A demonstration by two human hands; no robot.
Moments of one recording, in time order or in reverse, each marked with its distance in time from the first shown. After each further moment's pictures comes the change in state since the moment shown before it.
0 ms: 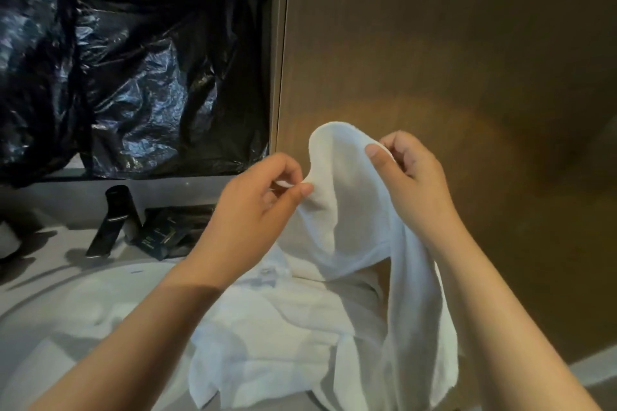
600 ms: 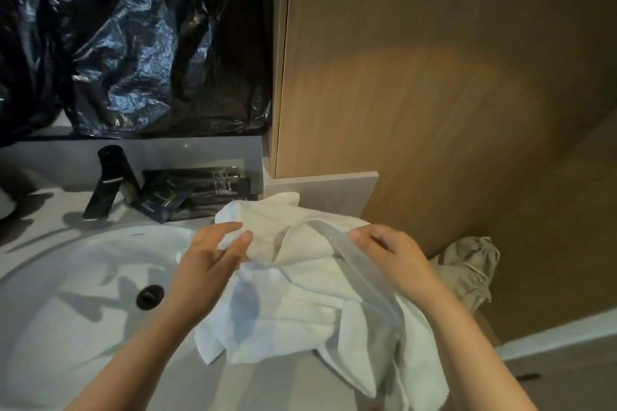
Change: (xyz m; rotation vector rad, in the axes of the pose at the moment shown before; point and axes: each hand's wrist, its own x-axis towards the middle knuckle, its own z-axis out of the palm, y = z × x) left_hand -0.108 -0.121 0.011 -0.061 -0.054 -0.658; right_hand -0.103 0.096 0.038 -0.059 -0.391 0.460
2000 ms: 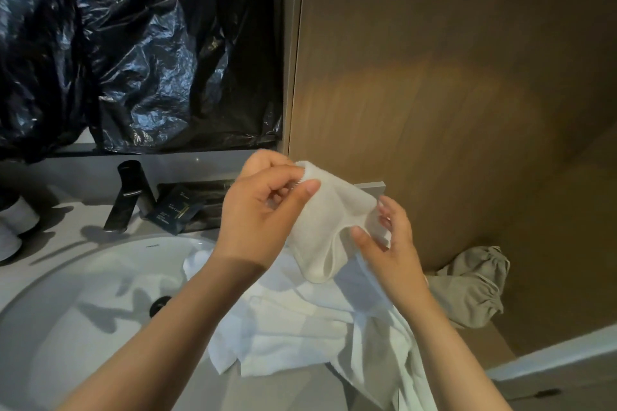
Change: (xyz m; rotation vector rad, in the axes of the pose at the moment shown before) left_hand -0.005 0.131 0.002 -0.138 0.155 0.518; right_hand -0.006 -0.019 0.025 0.347 0.195 -0.091
